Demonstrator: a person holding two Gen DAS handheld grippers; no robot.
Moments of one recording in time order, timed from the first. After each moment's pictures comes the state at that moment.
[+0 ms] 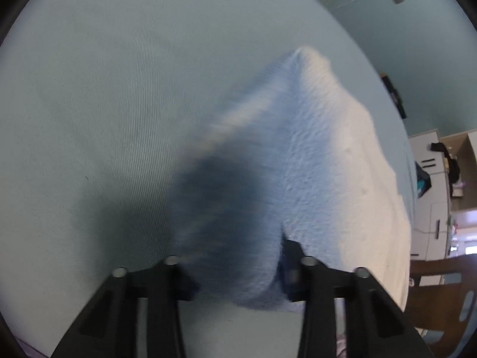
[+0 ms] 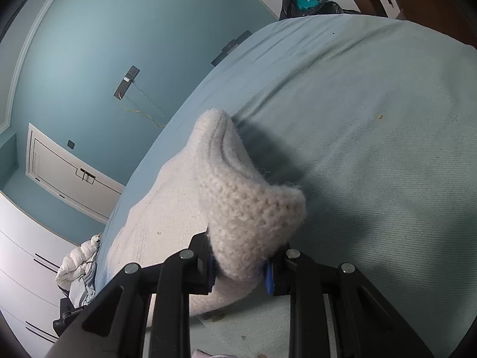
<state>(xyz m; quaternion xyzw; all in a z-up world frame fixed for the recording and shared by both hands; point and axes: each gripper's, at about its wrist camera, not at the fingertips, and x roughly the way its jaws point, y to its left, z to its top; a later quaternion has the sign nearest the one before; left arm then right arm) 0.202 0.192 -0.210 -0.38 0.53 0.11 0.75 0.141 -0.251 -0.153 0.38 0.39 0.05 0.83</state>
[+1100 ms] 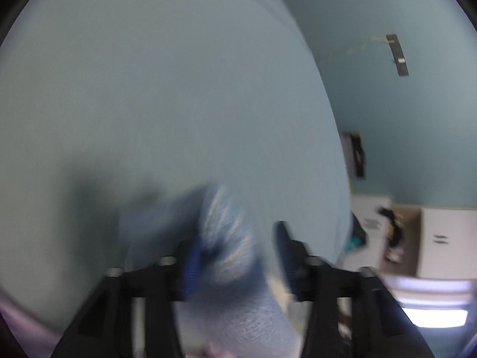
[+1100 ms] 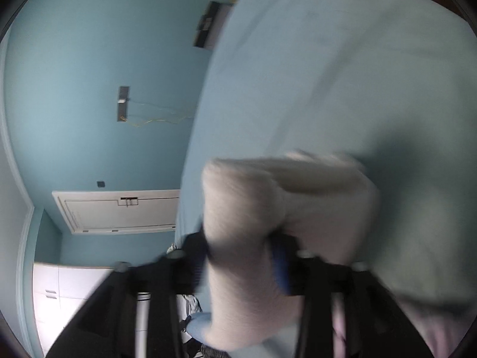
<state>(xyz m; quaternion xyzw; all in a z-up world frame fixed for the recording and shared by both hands) 0.264 0.233 -0.123 -0.53 0.44 0.14 0.71 0.253 -0.289 -0.045 0.55 0.46 0.10 0.69</state>
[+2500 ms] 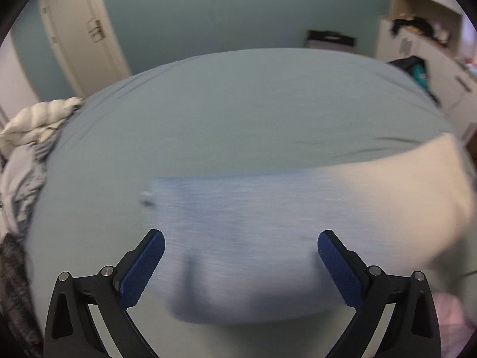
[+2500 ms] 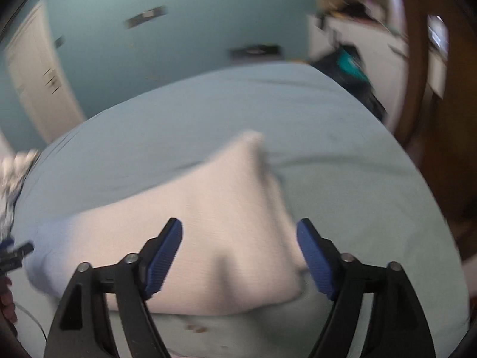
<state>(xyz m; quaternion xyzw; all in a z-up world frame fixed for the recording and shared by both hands) 0.228 0.005 -0.144 0.02 0.48 0.06 0.87 0.214 -0.142 -0.068 0.02 0.44 0.04 0.90</state>
